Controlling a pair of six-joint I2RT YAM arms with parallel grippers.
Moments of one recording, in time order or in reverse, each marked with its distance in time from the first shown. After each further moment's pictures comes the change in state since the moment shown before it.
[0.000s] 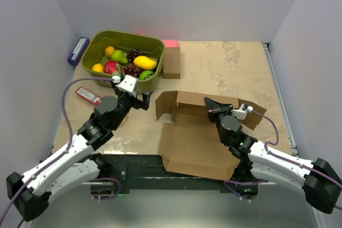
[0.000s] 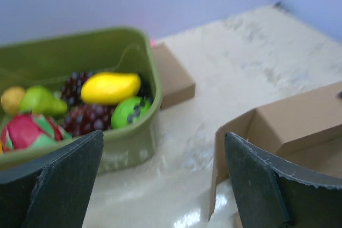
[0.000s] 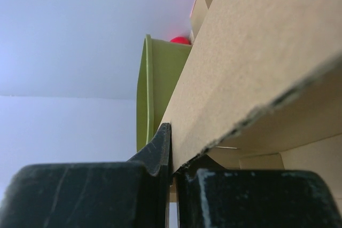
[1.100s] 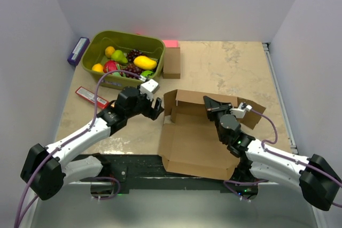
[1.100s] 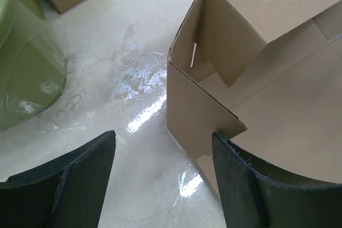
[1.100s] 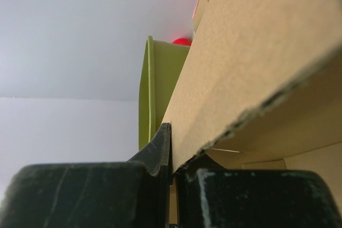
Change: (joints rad) left arm 0.089 0.342 0.026 -0.156 0.401 -0.109; right arm -0.013 0.059 -0.001 0.074 -0.019 -0.001
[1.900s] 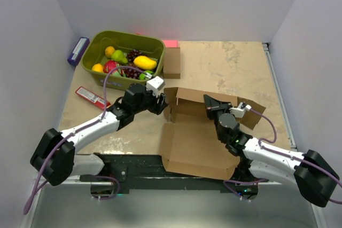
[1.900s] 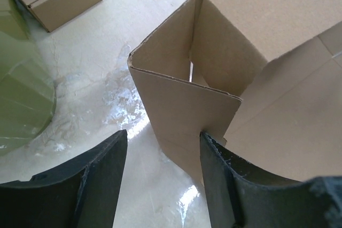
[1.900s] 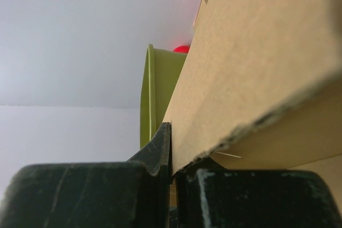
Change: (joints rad) left arm 0.000 0.162 0.017 0.173 0.033 -0.001; right arm -0.013 0.073 -0.001 0.085 0.008 0.006
